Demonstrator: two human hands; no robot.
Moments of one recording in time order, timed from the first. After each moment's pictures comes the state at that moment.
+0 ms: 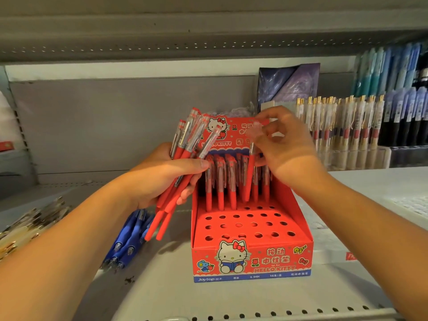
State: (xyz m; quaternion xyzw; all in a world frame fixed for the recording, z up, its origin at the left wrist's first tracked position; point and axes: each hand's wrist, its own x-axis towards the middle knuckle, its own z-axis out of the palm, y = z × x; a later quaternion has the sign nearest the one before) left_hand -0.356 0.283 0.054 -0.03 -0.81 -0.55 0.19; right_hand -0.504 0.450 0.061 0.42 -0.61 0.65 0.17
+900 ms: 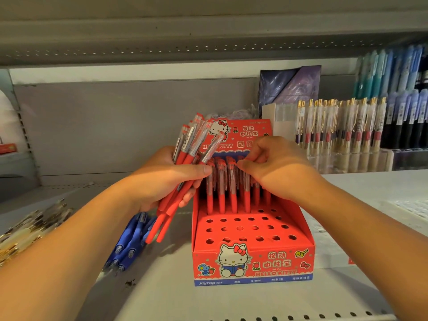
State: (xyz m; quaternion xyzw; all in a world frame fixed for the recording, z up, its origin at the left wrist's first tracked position) left_hand -0.358 0.283 0.053 -0.01 -0.82 -0.53 0.21; right_hand -0.506 0.452 0.052 0.39 -0.82 0.38 0.20
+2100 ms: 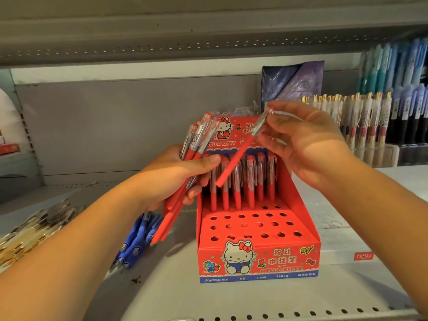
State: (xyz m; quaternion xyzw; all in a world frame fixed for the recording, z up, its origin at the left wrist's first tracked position) left_hand -0.359 0.291 0.052 -0.03 -0.79 -0.58 0.19; right_hand -0.489 0.469 0.081 0.35 -0.44 0.82 -0.09
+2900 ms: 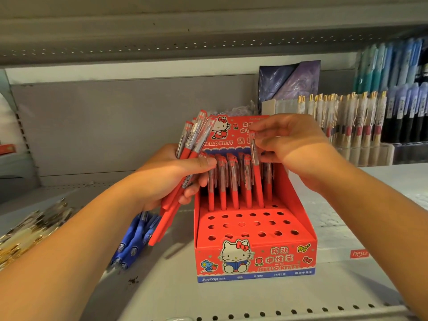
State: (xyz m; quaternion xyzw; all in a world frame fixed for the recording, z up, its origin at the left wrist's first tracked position) left_hand -0.357 0.291 0.052 -0.02 -0.79 -0.58 0.20; right_hand -0.486 0.470 0.075 0.40 -0.65 0.64 0.02
